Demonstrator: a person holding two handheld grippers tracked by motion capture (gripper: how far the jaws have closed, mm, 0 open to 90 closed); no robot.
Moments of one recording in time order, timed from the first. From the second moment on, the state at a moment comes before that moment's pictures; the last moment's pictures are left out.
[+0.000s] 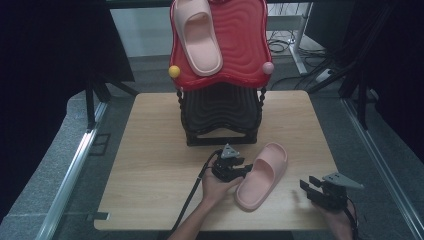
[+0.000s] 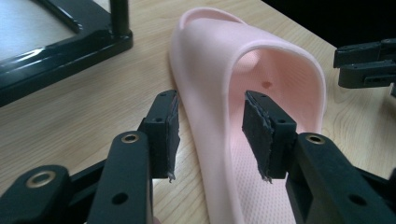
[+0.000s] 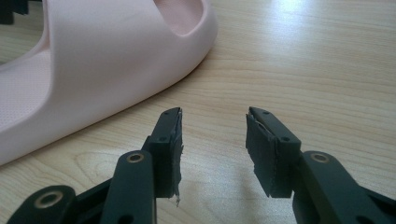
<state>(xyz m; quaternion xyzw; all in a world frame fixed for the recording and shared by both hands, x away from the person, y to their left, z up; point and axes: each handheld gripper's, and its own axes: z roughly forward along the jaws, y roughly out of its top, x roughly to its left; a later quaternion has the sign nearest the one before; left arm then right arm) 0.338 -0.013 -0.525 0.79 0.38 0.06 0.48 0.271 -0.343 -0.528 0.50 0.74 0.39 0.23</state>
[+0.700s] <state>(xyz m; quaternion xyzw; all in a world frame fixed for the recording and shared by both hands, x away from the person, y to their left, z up) 0.353 -0.049 -0.534 0.80 0.39 0.08 0.45 0.270 -0.348 -0.529 0.50 0.73 0.39 0.23</state>
